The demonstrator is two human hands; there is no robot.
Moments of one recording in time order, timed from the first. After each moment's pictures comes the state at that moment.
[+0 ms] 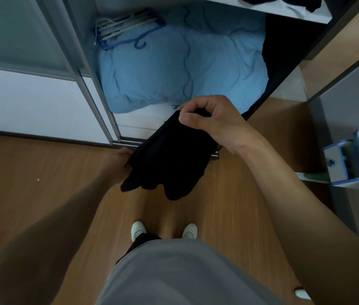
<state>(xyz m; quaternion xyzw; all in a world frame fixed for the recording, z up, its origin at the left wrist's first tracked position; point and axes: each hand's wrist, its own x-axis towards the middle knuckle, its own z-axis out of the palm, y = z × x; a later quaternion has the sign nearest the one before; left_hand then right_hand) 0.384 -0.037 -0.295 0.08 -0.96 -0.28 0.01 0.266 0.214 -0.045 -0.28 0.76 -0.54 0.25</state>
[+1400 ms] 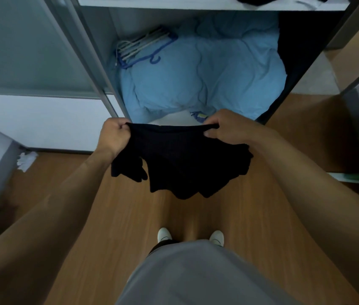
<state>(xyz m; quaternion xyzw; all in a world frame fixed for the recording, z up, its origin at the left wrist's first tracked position) 0.341 -0.057 -0.157 0.26 -0.86 -0.42 0.10 0.212 0.229 -0.094 -0.38 0.86 -0.23 0.25</state>
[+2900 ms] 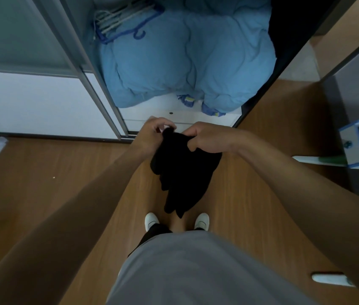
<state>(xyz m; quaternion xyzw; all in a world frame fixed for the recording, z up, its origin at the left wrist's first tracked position) 0.326 0.044 -0.181 0.16 -0.79 -0.59 -0.02 0.265 0.214 -0.106 -0.26 0.79 -0.30 0.46</state>
